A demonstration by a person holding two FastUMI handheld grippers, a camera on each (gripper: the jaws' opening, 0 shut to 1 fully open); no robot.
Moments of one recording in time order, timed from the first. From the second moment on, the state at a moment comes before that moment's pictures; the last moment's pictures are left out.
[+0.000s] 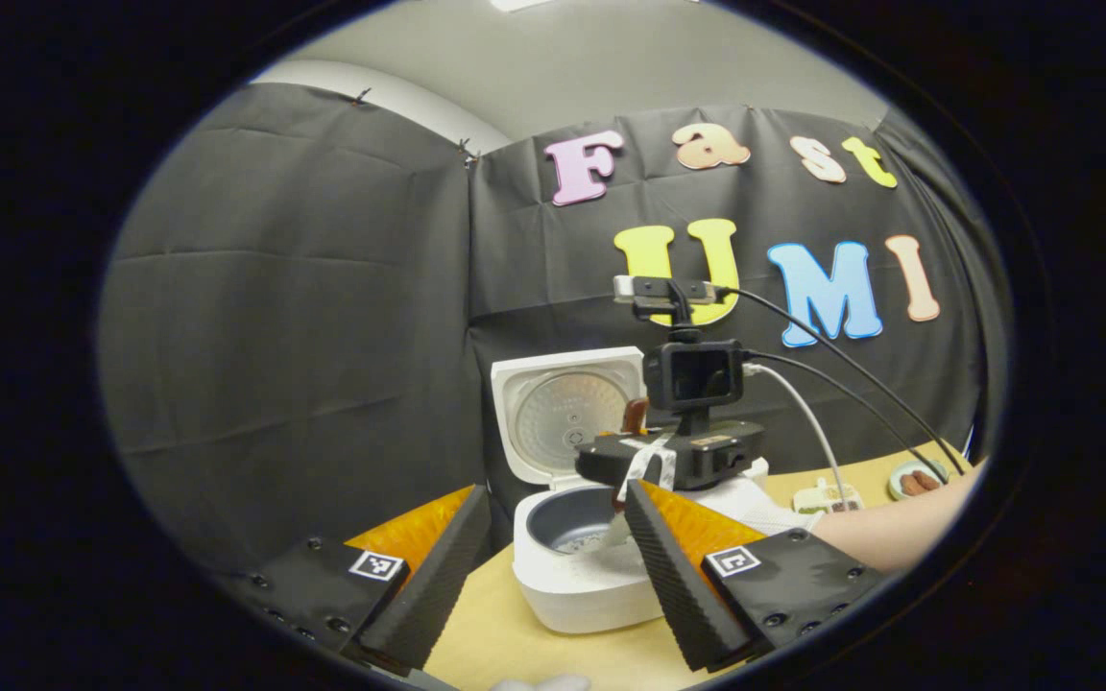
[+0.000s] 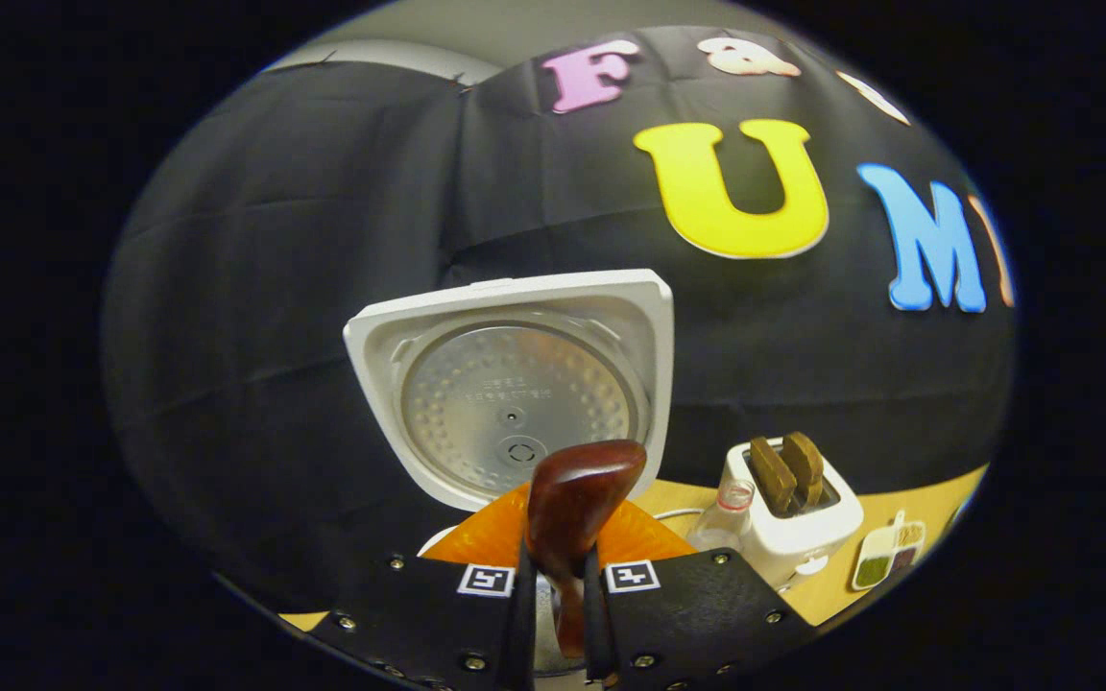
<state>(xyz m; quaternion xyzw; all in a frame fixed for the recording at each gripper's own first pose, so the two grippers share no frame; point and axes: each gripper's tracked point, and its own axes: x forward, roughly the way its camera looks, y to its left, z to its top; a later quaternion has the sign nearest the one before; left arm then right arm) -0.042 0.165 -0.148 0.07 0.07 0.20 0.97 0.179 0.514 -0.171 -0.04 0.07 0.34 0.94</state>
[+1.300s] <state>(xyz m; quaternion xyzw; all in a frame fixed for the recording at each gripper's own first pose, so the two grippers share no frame) -0.032 0.096 -0.110 0.07 0.04 0.12 0.99 0.218 0.349 -0.101 0.37 0.19 0.26 0.87</state>
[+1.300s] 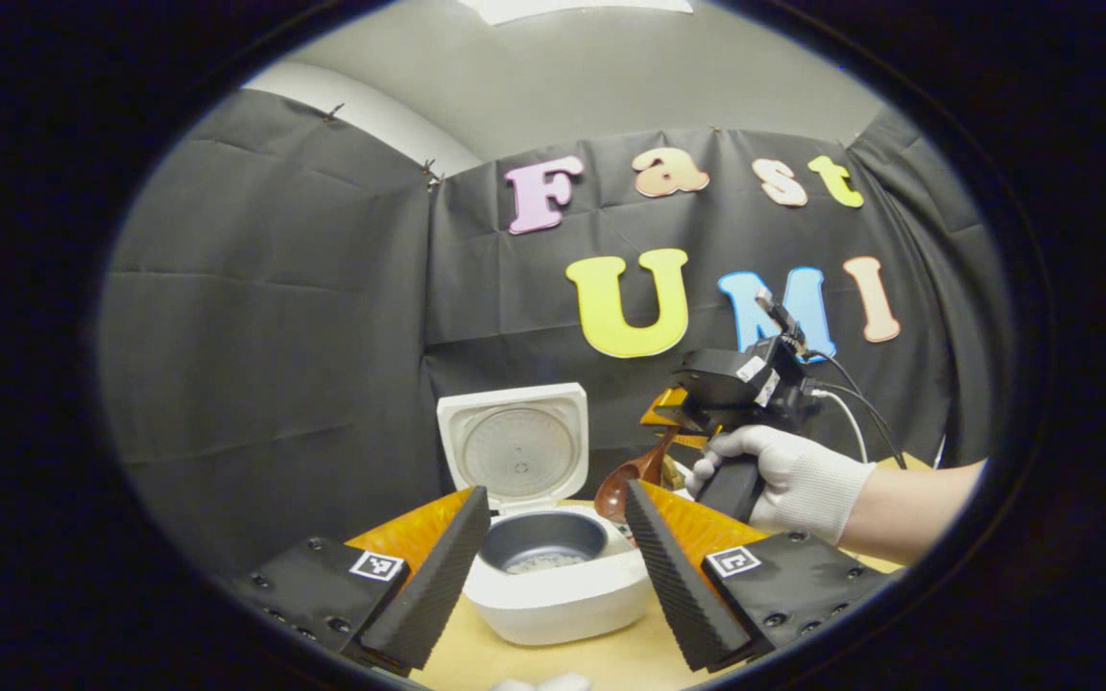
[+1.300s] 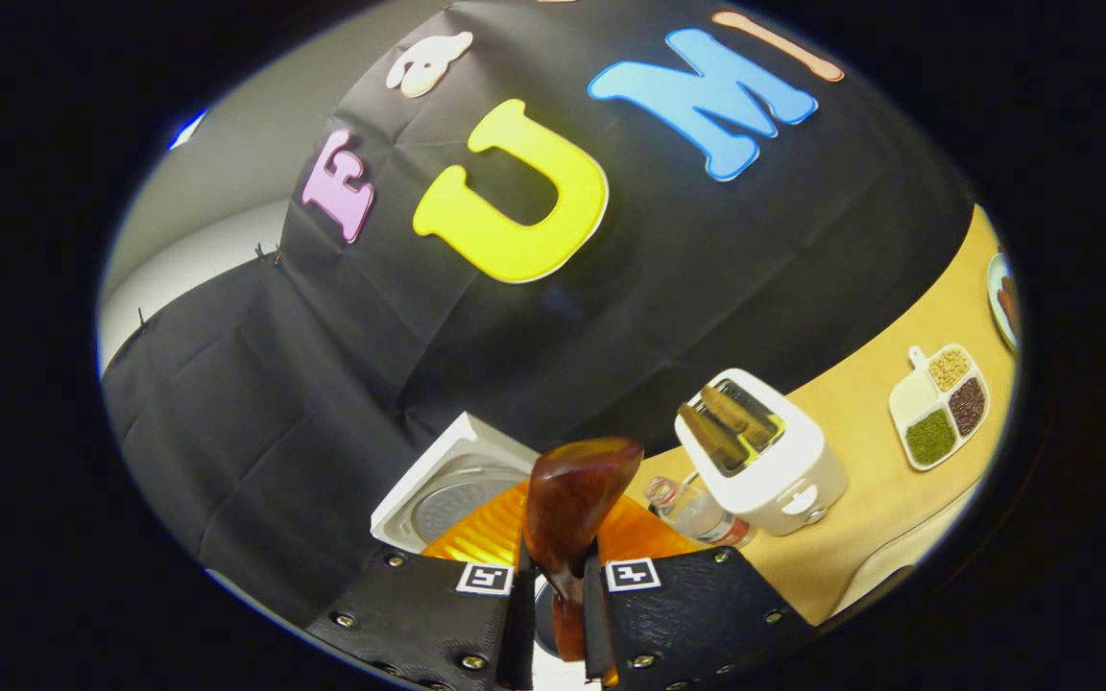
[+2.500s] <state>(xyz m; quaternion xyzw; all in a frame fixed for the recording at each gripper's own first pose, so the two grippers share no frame) -0.011 -0.112 -0.095 0.07 0.04 -0.01 1.00 0.207 -0.230 -0.207 0.34 0.14 -0.11 0.93</state>
